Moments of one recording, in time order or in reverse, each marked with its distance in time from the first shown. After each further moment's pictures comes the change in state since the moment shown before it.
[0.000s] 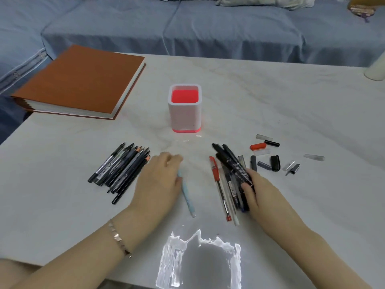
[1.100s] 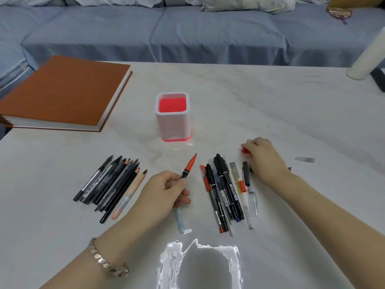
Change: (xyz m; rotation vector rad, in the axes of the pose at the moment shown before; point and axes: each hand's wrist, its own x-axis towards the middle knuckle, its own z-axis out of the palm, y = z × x) left_hand 0.015 0.025 -0.011 -1.073 -0.312 -0.633; right_hand 0.101 0.045 -0.026 -0.387 0.077 -0.019
